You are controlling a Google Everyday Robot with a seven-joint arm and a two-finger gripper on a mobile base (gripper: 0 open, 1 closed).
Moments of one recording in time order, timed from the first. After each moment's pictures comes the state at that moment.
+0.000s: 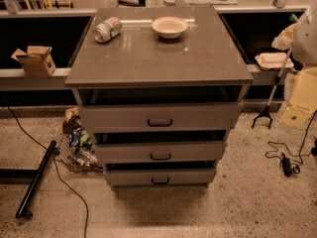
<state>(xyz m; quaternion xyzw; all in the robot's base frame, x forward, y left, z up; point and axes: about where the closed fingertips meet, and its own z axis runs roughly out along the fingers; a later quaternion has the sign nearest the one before) 0.438 -0.217 0.977 -0.60 0.78 -0.03 0.16</state>
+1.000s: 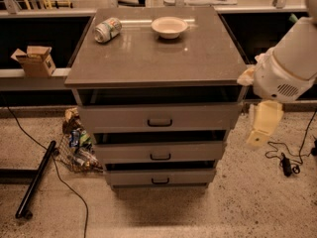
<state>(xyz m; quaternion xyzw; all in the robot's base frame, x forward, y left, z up) 0.461 -0.191 0.882 -0.63 0.76 0.05 0.14</state>
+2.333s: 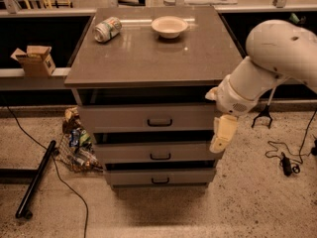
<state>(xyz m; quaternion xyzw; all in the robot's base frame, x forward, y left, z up) 0.519 -0.152 0.778 -0.66 0.73 0.09 0.15</state>
